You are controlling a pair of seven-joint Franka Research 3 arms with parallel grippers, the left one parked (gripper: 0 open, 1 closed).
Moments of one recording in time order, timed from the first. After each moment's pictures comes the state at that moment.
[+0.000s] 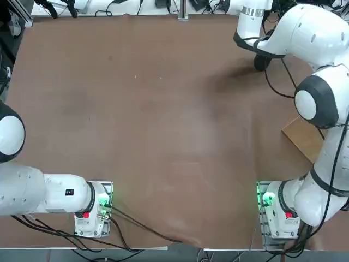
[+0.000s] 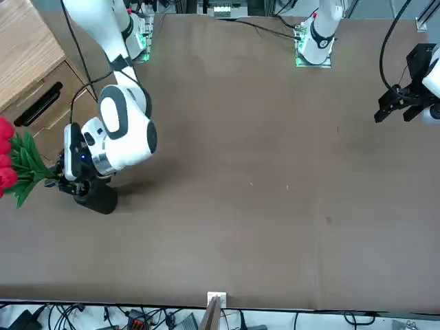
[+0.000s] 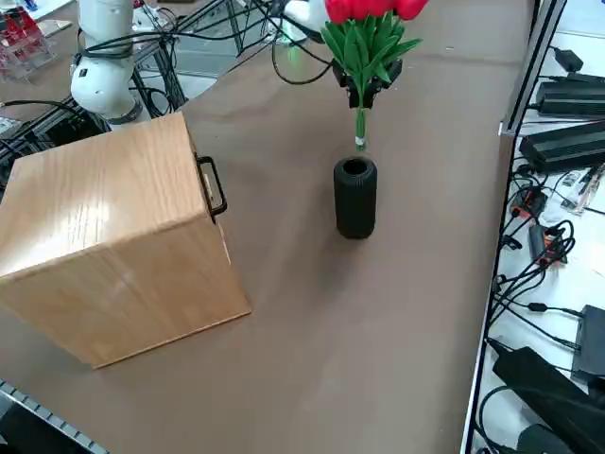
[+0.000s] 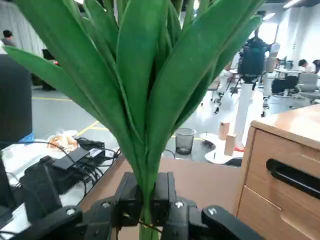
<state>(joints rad) 0.52 0.53 -0.13 -1.54 -1.24 1.51 2.09</state>
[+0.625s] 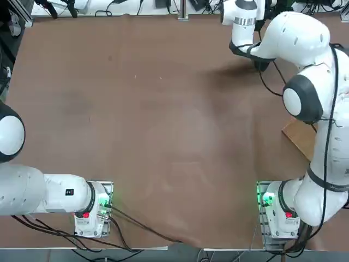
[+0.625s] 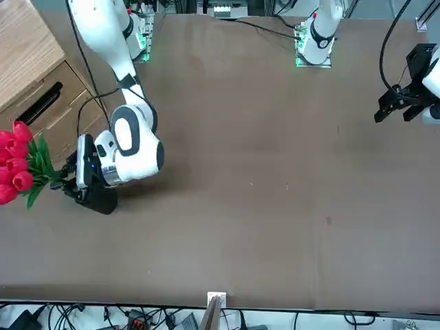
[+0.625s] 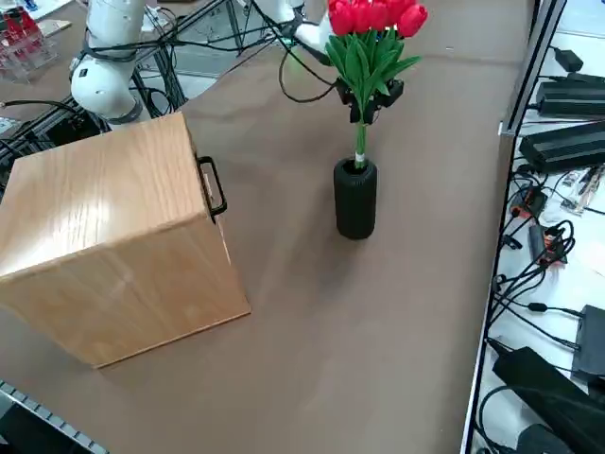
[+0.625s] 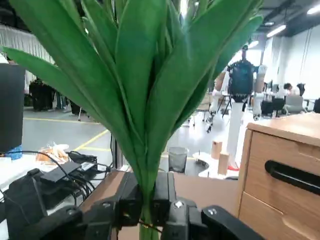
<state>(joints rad) 0.52 0.66 -0.13 -1.48 -1.30 1.44 2.14</state>
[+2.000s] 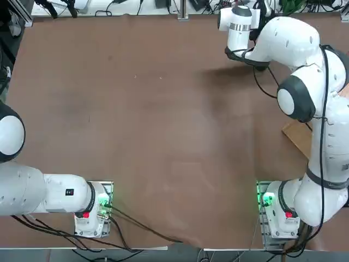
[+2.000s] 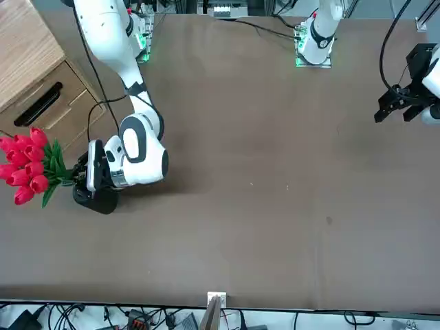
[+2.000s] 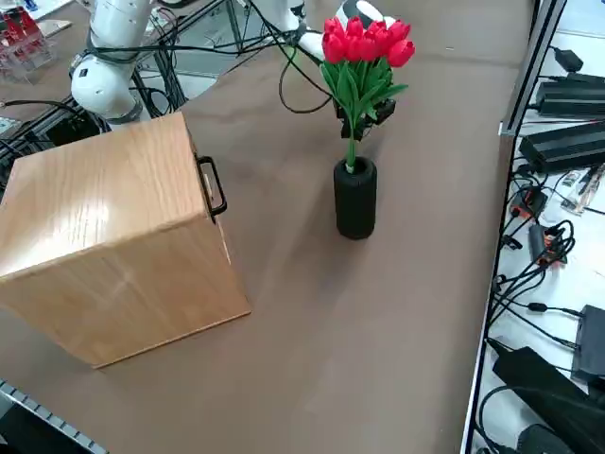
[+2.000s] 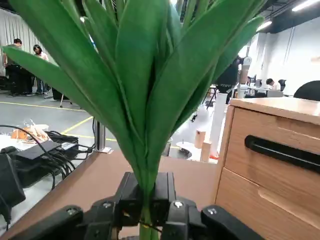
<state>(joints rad) 0.52 0.71 -0.13 -1.47 -1.20 1.41 2.15</state>
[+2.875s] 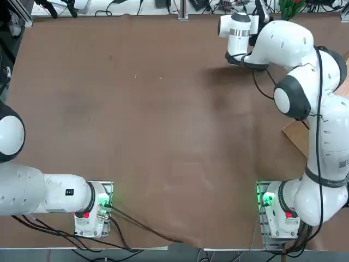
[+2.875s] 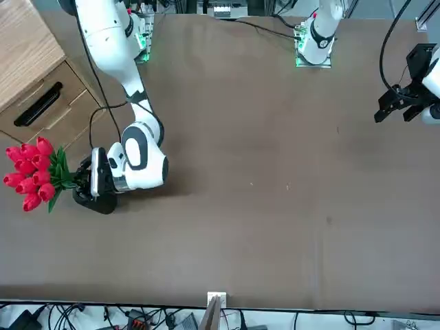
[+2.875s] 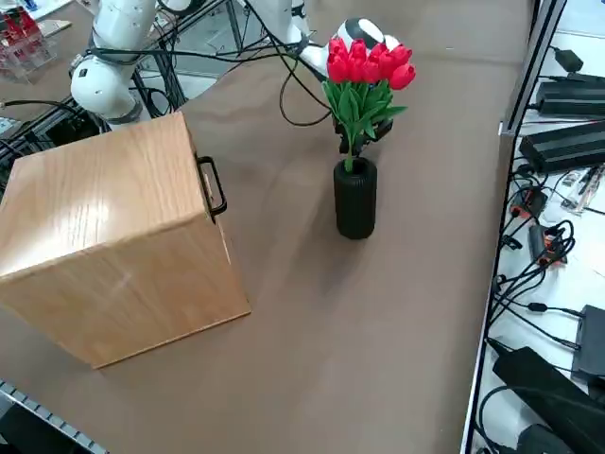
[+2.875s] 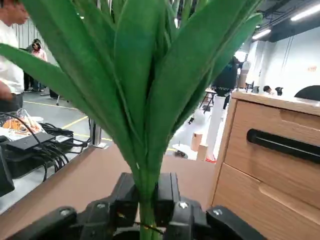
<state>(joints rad) 0.51 0.75 -0.13 -1.47 -1.21 1.42 2.15</state>
